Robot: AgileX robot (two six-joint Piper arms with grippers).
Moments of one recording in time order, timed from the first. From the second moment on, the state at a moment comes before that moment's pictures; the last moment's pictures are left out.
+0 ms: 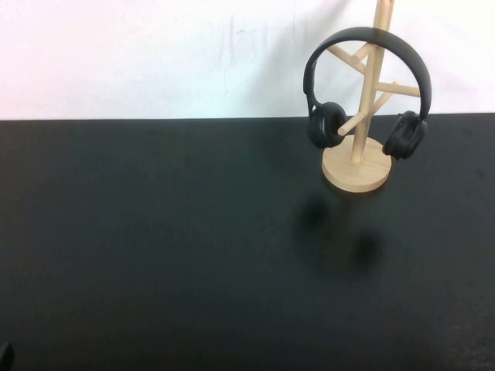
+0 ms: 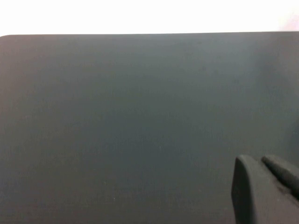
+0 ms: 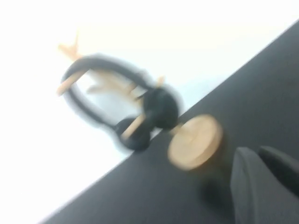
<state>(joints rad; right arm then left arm) -0.10 -0.01 -0.01 0.74 0.27 0.05 -0.08 -0.01 0.02 -0.11 0.37 0.14</state>
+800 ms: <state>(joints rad) 0.12 1.07 -0.94 0.14 1.00 0.01 -0.08 -0.01 0.02 -0.11 0.37 0.14</state>
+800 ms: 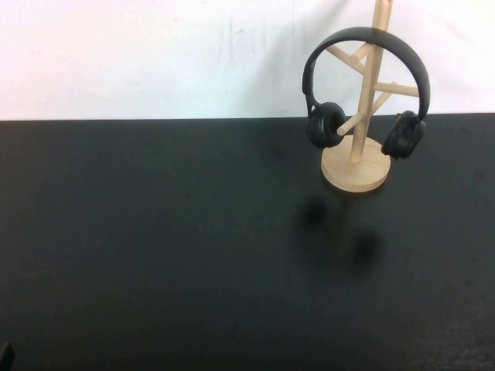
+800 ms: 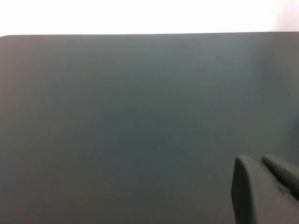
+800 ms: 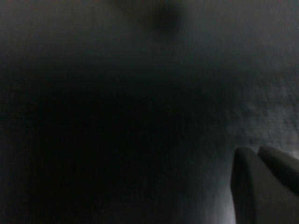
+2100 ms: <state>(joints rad) 0.60 1.90 -1.70 -1.08 0.94 0.46 -0.08 -0.01 0.02 -0.11 0.37 0.14</state>
